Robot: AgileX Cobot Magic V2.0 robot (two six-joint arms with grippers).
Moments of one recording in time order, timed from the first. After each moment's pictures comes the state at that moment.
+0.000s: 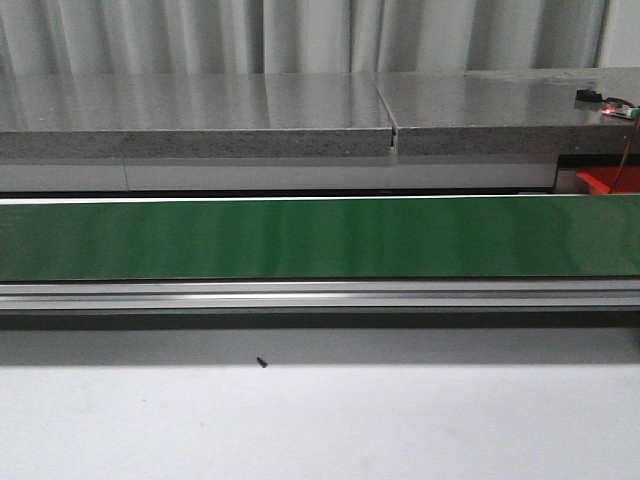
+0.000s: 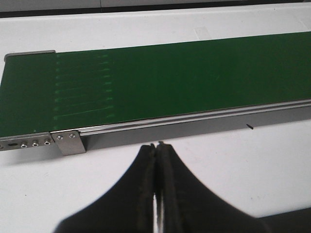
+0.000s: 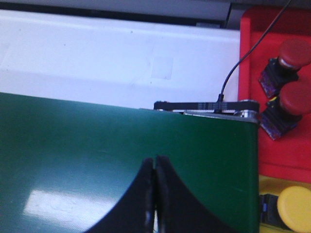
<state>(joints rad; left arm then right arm) -0.09 0.47 -0.66 -0.18 0.87 0.12 -0.11 1.23 -0.83 0.49 0.37 -0.52</state>
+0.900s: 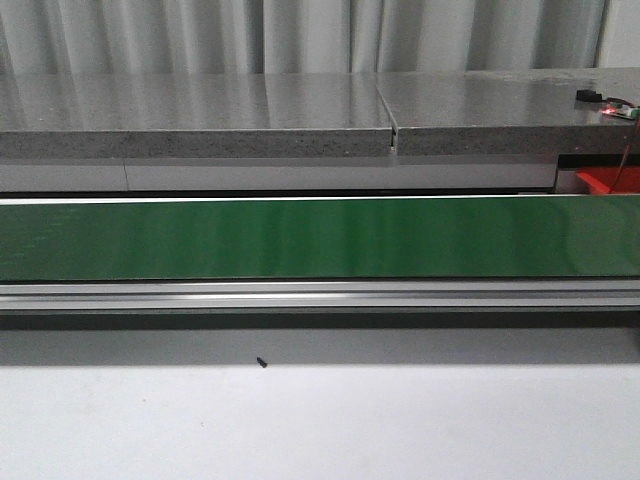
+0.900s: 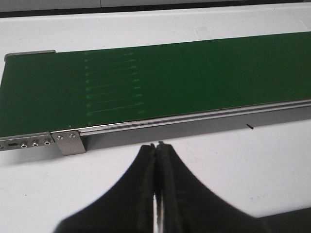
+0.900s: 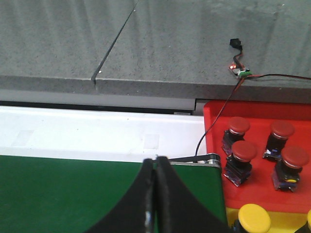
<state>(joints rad) -0.09 0.47 -0.66 -0.18 0.87 0.12 -0.11 0.74 -0.59 0.55 0.22 -0.52</state>
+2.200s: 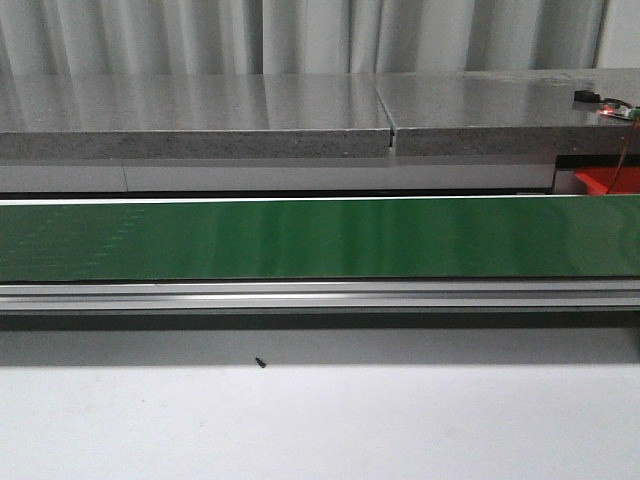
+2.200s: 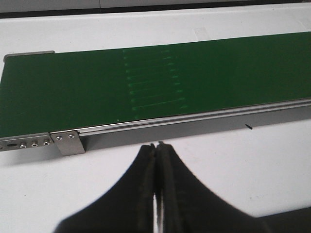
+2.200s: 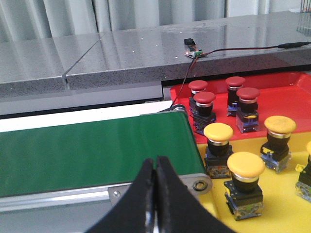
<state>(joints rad) -0.09 0.47 -0.66 -0.18 0.87 0.12 -0.11 -0.01 0.02 0.06 0.12 0.06</state>
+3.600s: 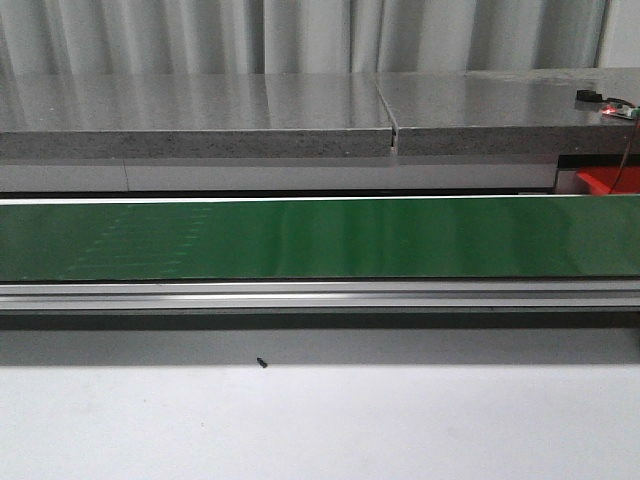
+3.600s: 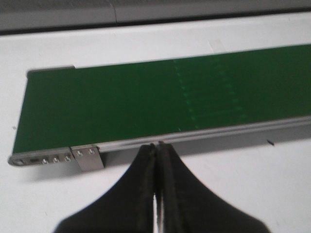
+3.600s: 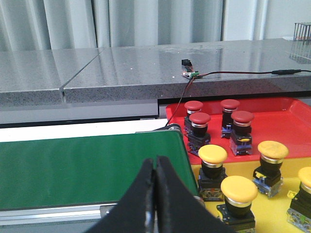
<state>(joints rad) -0.09 0.45 -0.61 -0.11 0.74 0.11 -0.11 -0.01 0.03 0.00 0.04 0.07</state>
